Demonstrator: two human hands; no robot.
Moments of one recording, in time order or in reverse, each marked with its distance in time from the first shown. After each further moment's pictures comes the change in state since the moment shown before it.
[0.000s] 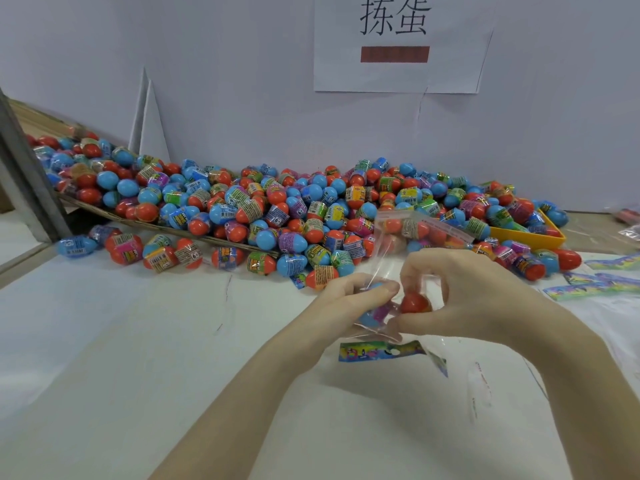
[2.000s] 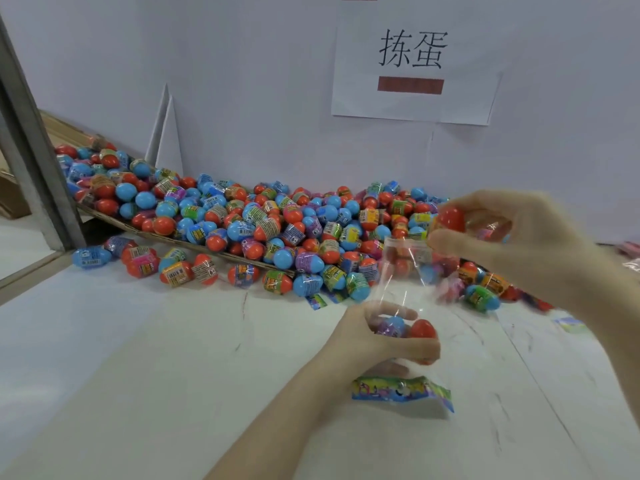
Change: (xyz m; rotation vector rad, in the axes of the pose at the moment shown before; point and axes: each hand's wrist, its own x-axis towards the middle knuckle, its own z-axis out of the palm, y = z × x) left_hand 0.009 -0.017 0.000 -0.144 -0.003 0.066; right_hand 0.009 -0.041 -0.050 0.228 0.352 0.038
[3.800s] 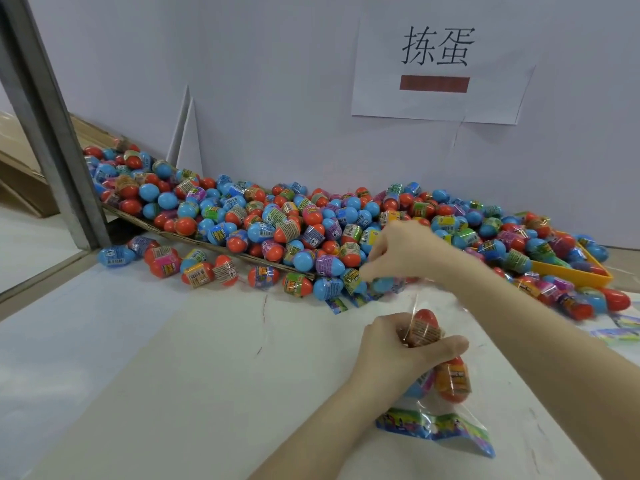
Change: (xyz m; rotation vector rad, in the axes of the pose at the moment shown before) left_hand -0.002 -0.005 0.014 0.157 0.175 0.106; right_hand 0.080 0.014 0.093 -0.370 -0.395 0.126
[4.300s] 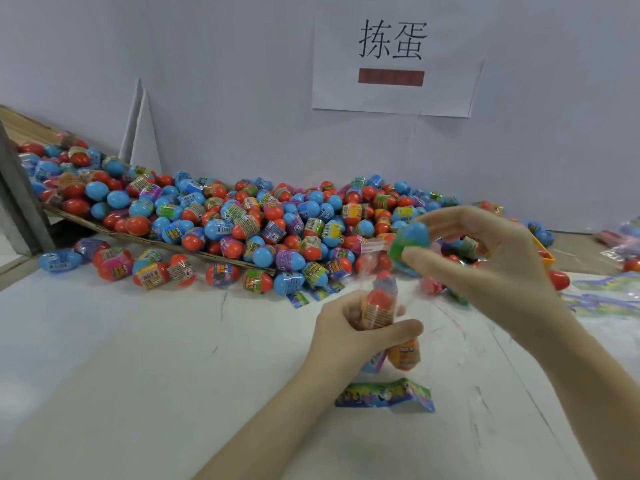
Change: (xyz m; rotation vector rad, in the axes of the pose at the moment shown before) left_hand -0.004 0.013 0.000 -0.175 0.020 0.022; right_hand -0.113 0.038 -0.019 0.595 0.569 -0.225
